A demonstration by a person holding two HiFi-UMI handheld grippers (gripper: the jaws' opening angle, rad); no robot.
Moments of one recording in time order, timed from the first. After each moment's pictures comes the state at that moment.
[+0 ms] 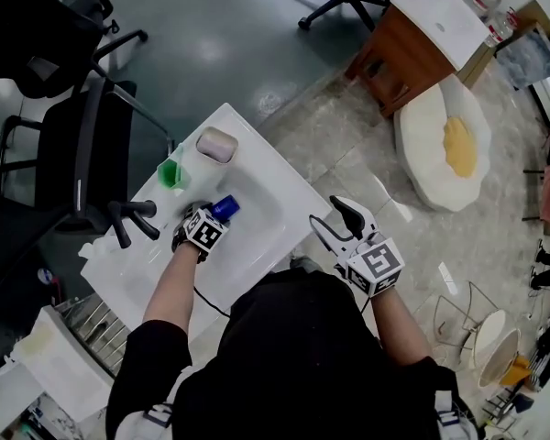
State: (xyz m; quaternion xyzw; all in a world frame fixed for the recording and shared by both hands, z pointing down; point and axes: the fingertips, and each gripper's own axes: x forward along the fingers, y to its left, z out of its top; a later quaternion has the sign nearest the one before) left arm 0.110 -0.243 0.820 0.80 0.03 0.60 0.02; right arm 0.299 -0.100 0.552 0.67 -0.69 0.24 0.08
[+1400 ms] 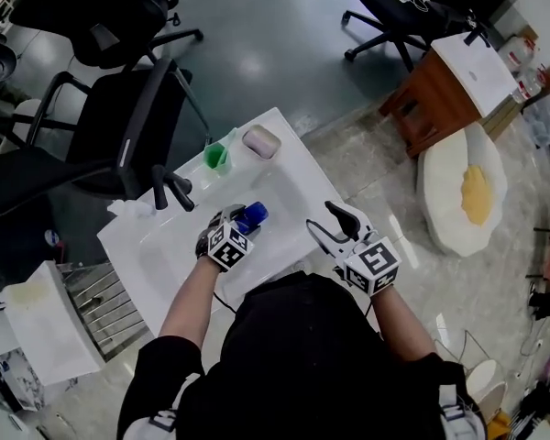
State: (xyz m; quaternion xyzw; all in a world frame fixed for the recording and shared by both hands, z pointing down) left arm 0.113 -0.209 0.736 0.88 -0.01 0.47 -0.02; right arm 0.235 -0.137 0.533 0.59 -0.77 0.22 0.08
